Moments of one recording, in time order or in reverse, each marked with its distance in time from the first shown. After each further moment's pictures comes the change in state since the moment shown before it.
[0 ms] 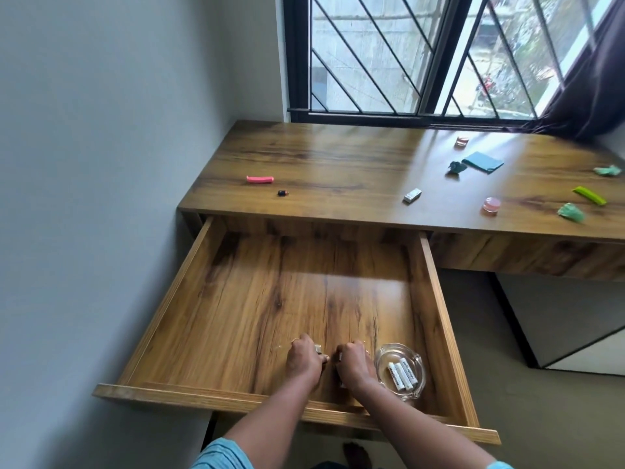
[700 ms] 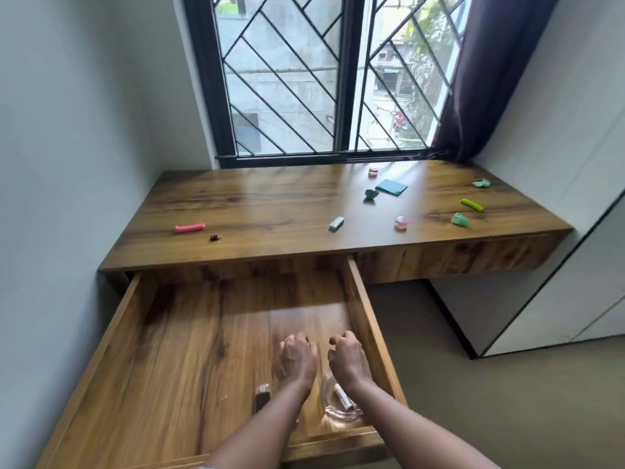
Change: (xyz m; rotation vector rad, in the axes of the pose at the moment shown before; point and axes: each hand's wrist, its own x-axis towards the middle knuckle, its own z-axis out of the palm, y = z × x) left_hand -0.031 0.094 0.004 0.058 0.235 0.425; right_hand -0.020 0.024 -0.107 0.110 0.278 0.090
